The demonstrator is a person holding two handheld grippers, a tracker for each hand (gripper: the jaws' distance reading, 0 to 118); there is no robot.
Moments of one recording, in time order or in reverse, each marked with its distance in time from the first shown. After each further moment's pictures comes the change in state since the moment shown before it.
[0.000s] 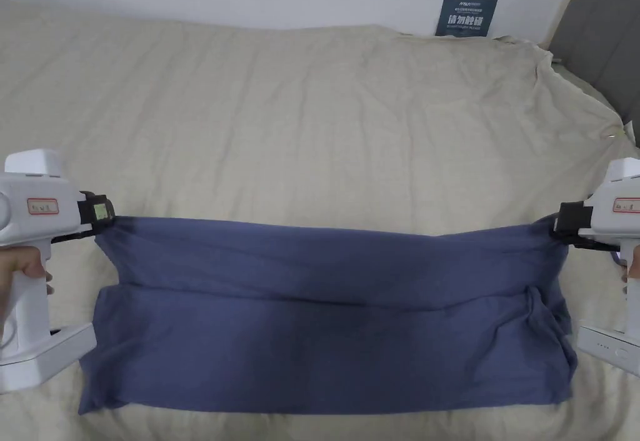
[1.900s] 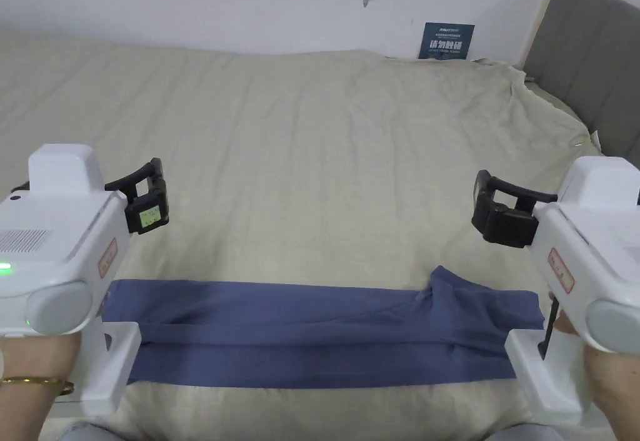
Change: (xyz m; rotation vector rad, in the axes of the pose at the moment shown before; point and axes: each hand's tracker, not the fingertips) left arm 0.087 -0.077 0.118 0.577 0.076 -0.235; right arm -0.083 -0.108 0.128 0.702 0.007 0.210
